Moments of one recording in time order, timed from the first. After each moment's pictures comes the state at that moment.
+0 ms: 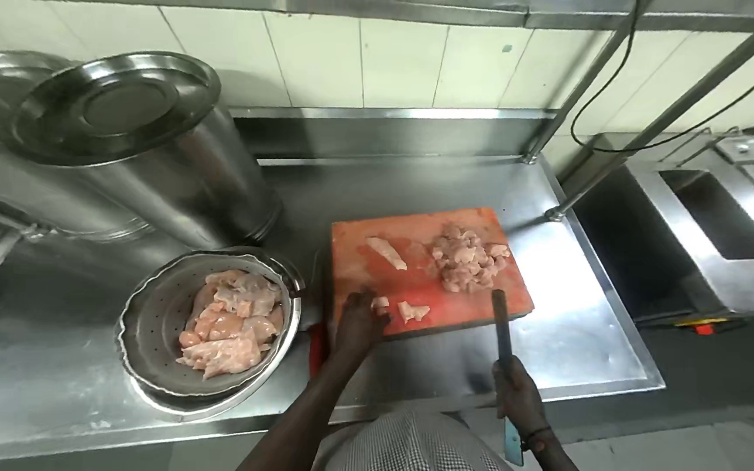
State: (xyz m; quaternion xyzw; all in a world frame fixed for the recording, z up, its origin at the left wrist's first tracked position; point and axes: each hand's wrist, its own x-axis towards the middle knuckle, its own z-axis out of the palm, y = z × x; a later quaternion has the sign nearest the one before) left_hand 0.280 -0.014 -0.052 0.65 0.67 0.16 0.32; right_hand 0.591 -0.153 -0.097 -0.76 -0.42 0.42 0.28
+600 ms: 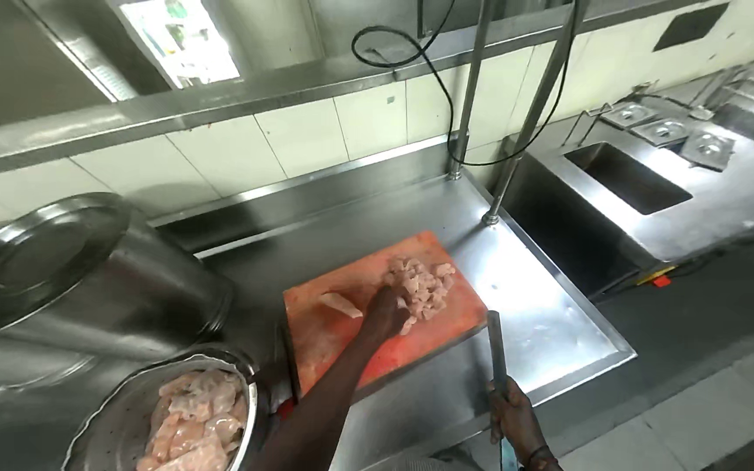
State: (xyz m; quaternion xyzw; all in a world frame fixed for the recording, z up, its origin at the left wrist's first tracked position) left_hand 0.421 0.074 0.018 0.79 0.49 0.07 0.36; right_hand 0.614 -0.168 -0.116 -0.68 -0.19 0.51 0.49
